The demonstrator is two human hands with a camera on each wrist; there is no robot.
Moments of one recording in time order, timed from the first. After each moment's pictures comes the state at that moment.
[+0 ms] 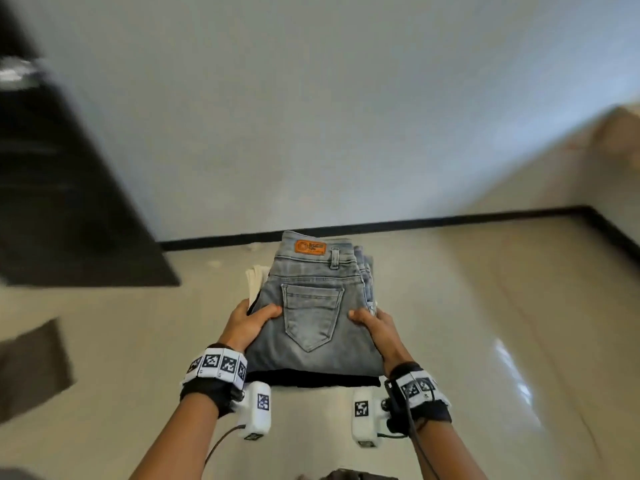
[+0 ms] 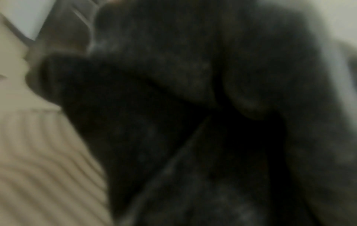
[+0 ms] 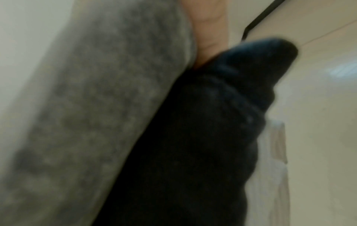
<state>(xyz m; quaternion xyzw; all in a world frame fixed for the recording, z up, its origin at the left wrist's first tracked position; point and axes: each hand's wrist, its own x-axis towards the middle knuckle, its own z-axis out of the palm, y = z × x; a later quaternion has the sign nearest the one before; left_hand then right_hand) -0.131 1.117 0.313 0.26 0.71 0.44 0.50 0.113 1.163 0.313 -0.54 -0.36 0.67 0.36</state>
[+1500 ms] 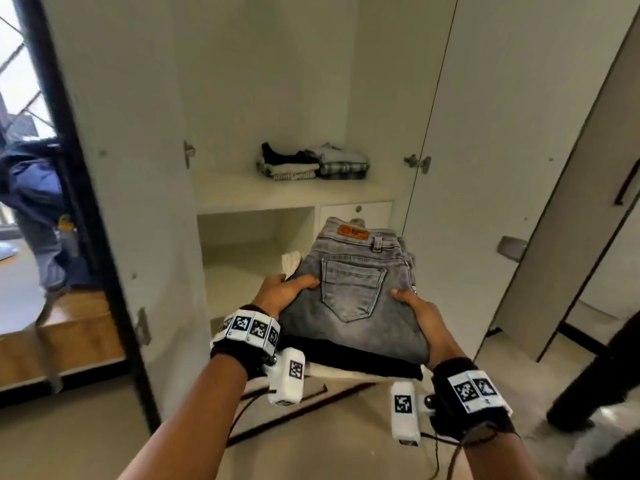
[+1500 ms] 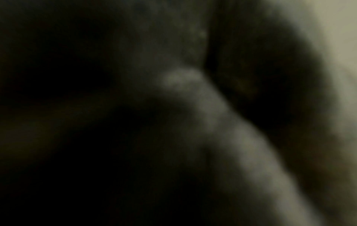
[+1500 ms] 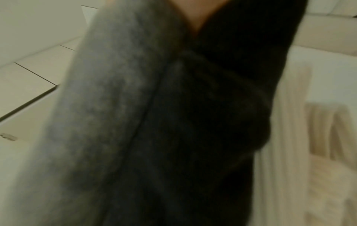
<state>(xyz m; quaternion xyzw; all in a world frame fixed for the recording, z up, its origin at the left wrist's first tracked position) 1.324 1.194 0.511 0.70 0.08 -0.03 0.71 1.290 0.947 0.488 -0.60 0.11 -0.03 0.79</state>
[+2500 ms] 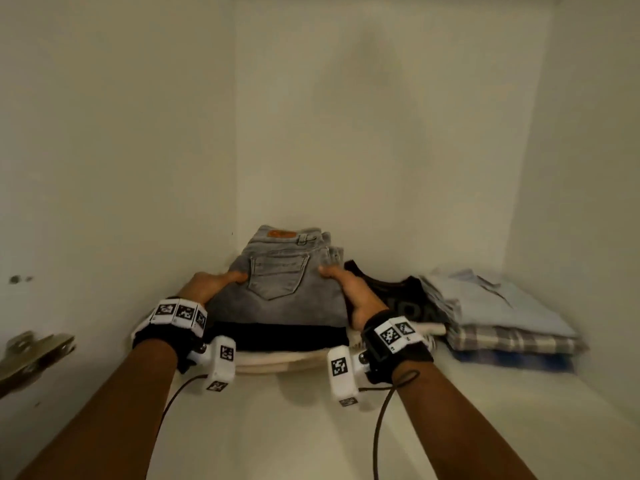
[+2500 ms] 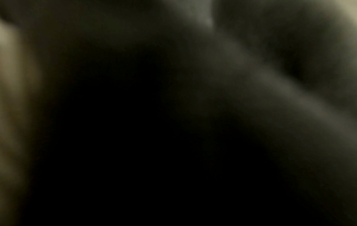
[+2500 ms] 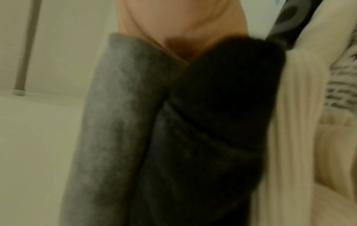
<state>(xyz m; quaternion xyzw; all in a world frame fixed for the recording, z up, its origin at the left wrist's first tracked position) 1.892 1.457 0.659 0.75 0.32 0.22 0.54 2.009 1.222 0.653 -0.60 -0.16 0.25 0.74</state>
